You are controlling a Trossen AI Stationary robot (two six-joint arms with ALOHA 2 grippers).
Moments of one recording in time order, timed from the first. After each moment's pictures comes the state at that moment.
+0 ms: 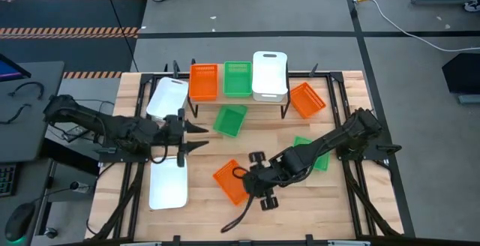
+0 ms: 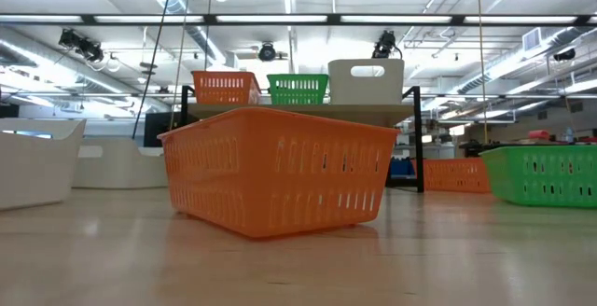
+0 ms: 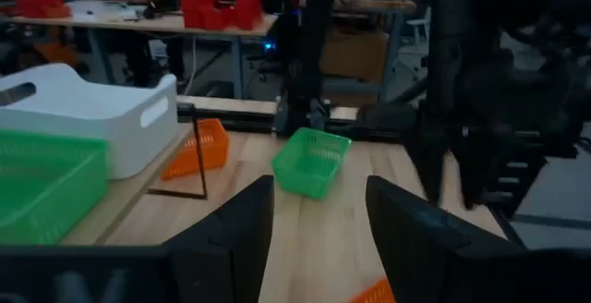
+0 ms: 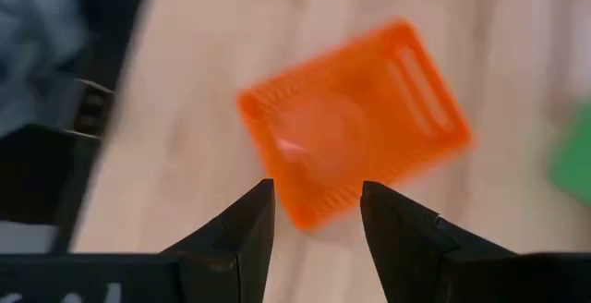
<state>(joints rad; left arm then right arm) -0.32 0.87 0.67 0.06 -0.41 -0.11 0.45 1.90 1.74 -0.92 0.13 0.20</state>
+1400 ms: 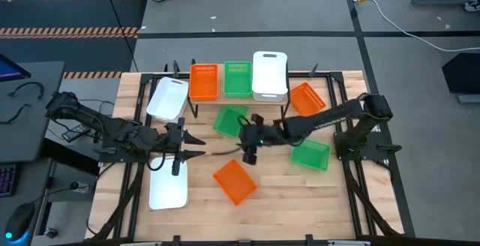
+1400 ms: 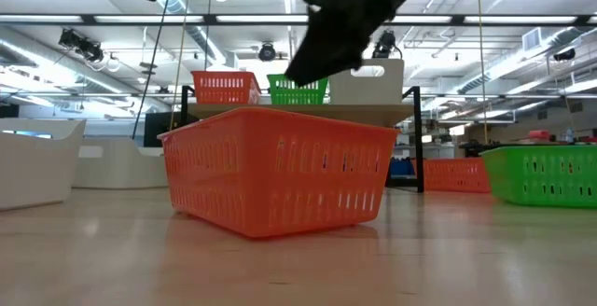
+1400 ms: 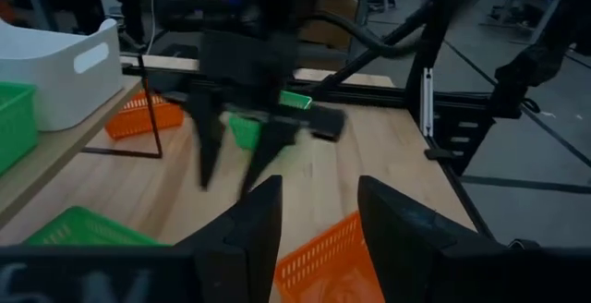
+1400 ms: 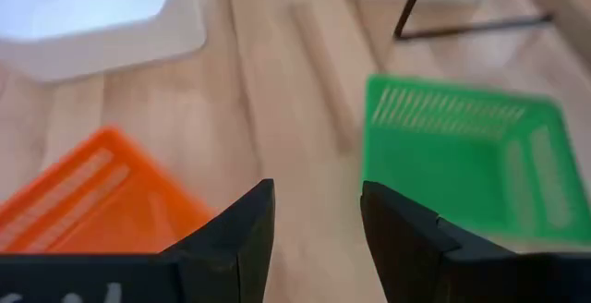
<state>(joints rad) -0.40 0.86 0.66 -0.03 -0.39 -0.21 0.13 1.72 1.21 -0.23 0.27 0.22</state>
